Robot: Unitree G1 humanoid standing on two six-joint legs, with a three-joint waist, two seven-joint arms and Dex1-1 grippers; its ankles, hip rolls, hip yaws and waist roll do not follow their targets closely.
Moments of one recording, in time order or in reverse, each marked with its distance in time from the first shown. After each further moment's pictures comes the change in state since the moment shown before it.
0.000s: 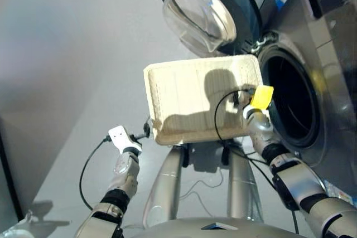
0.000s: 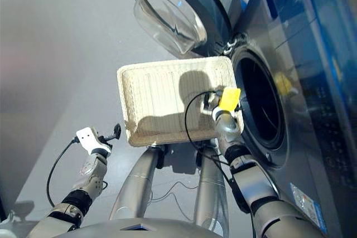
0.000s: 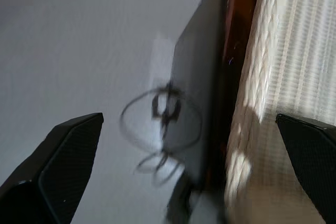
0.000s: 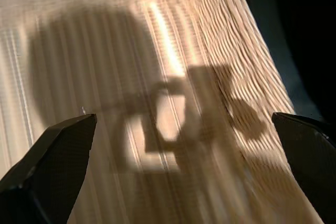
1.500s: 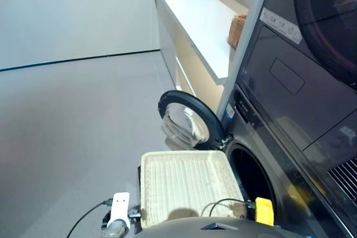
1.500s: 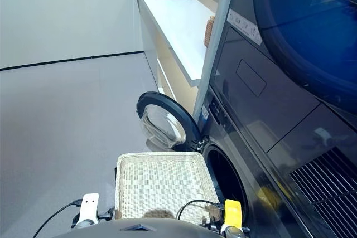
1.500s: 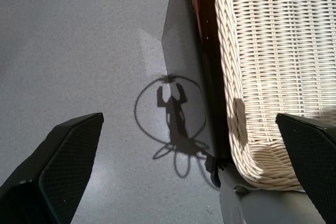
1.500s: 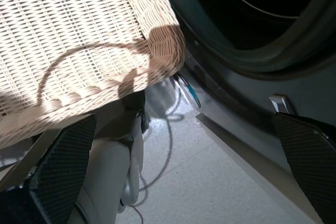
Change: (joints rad) left arm 0.205 -0.007 0.077 0.333 0.442 0.103 -0.004; right arm 0.488 0.091 -0.190 0.304 -0.162 0.108 0.111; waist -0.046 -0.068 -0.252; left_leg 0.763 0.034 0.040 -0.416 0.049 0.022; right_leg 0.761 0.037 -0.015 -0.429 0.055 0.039
